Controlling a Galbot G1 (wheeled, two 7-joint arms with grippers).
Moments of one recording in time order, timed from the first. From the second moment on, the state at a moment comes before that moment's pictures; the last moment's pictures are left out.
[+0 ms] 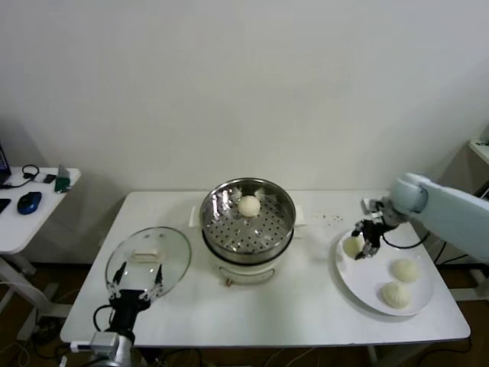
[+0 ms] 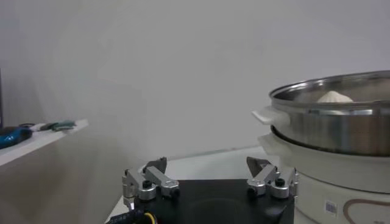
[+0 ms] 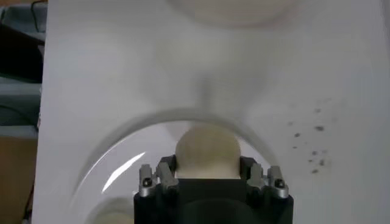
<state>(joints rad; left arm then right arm) 1.65 -1.39 -0.62 -2.03 -0.04 0.03 -0.05 0.37 0.69 -1.26 1.13 0.35 -0.20 -1.07</state>
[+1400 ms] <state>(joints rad) 1.64 -1.38 -0.58 -2.05 -0.04 0.04 -0.03 0.63 1.37 -1.53 0.96 0.91 -0.32 -0.95</state>
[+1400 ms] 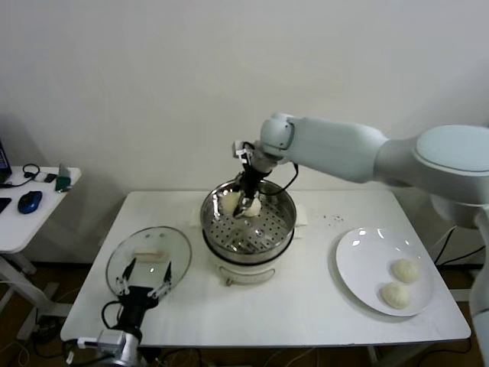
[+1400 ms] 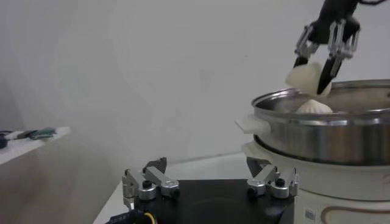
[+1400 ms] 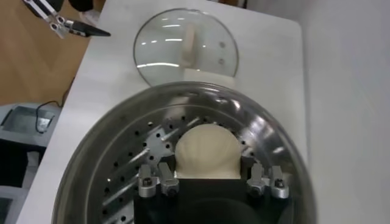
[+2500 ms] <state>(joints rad) 1.65 -1.40 -0.58 -2.03 -0.04 0.03 -0.03 0.60 1.39 -1.54 0.95 0.82 -0.29 -0.98</state>
